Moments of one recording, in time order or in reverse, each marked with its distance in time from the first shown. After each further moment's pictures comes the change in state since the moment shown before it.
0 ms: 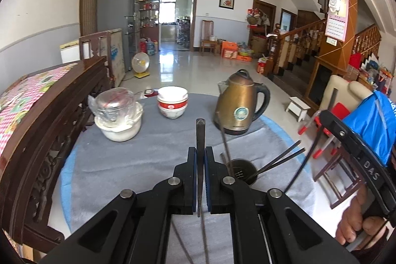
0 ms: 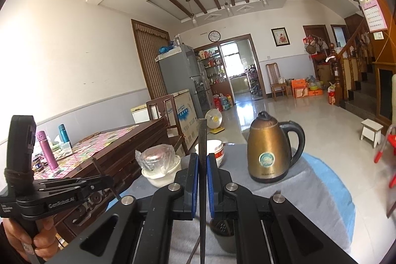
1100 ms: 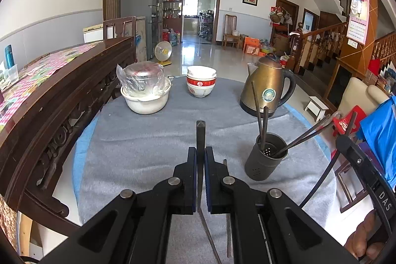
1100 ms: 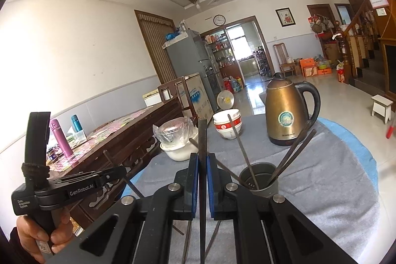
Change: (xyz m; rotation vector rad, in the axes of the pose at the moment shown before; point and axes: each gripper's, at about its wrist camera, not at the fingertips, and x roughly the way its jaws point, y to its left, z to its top) left arm -0.001 0.038 -0.067 -0.072 0.025 0.119; right arm -0.011 0.028 -0.076 0.070 0.089 0.079
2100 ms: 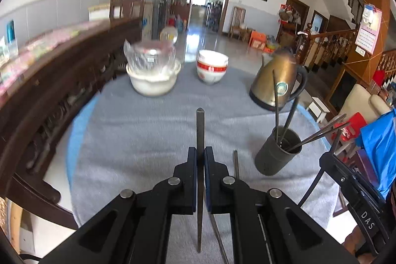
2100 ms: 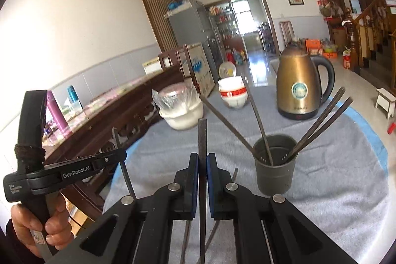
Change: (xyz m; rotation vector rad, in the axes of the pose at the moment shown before) left arm 0.029 0.032 -0.010 -0.079 0.056 -0.005; right arm 0.047 0.022 -0.027 -0.036 0.165 0.000
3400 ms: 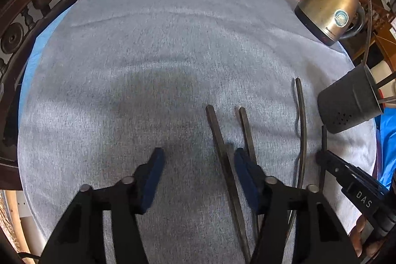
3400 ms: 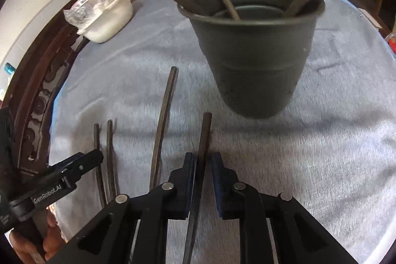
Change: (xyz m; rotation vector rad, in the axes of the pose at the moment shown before) left arm 0.179 0.033 -0.063 -0.101 0.493 0.036; right arm 0.170 -0.084 -0.076 0.198 0.620 -0.228
